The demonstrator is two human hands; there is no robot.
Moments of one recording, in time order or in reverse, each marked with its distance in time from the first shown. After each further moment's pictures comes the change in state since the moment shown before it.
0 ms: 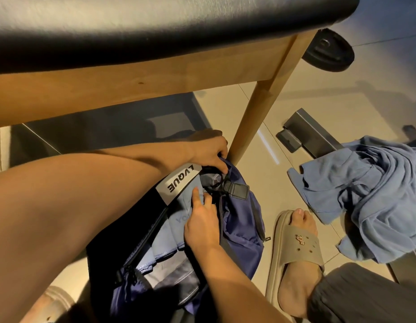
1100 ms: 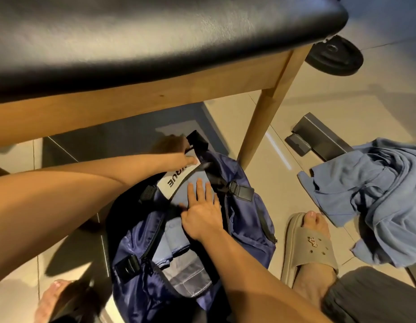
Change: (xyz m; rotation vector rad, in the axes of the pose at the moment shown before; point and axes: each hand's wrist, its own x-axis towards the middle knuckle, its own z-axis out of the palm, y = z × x) left_hand -0.089 -0.051 0.002 -0.073 0.184 -0.532; right_hand 0.029 -0.016 0.013 -0.295 -0.115 -0.214
